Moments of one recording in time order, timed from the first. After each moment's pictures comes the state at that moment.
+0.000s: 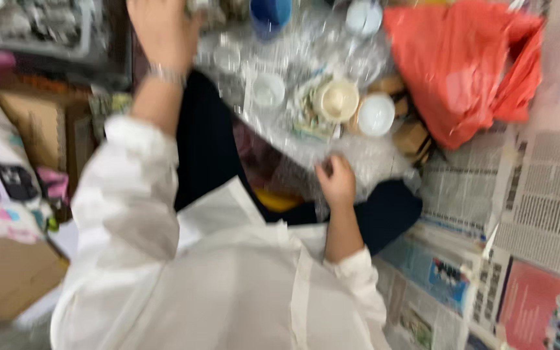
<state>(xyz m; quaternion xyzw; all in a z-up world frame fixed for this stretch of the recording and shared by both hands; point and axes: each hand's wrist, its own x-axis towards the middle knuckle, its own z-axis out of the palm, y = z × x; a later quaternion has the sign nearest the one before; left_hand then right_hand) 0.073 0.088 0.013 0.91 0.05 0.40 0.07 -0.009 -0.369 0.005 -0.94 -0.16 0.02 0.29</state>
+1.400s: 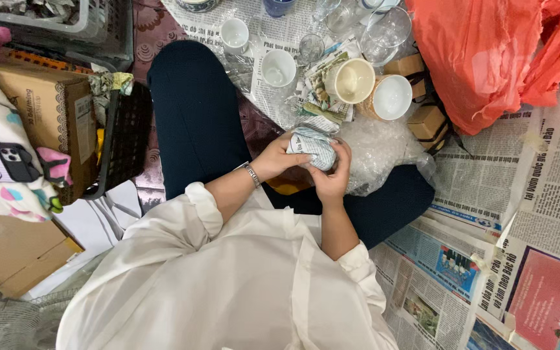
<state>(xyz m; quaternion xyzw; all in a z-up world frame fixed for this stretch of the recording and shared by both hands) -0.073 -0.173 -0.076 0.43 0.03 -0.15 0.89 -0.062 -0.350 -0.030 -0.75 -0.15 -0.01 0.64</state>
